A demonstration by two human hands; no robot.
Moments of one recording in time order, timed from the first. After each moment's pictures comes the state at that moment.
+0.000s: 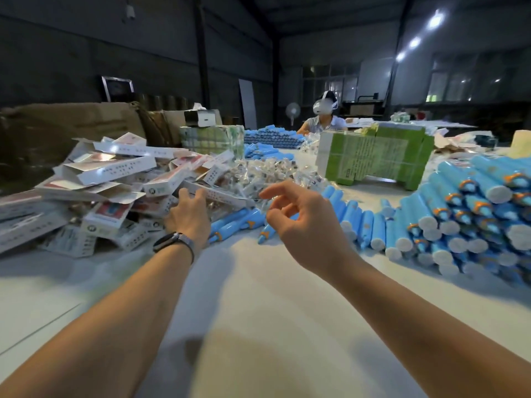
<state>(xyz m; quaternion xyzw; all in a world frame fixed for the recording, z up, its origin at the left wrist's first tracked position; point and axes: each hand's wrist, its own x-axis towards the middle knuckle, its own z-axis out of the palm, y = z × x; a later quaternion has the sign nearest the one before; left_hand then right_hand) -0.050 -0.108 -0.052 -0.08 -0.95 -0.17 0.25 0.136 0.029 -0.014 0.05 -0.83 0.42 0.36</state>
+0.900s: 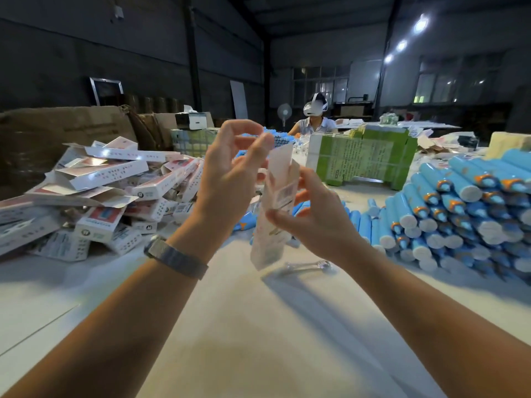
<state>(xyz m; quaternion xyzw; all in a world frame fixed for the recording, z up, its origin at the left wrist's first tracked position) 0.090 -0.074 0.041 -0.39 -0.59 -0.69 0.16 0.143 0.066 -0.007 0.06 -0.85 0.38 0.36</state>
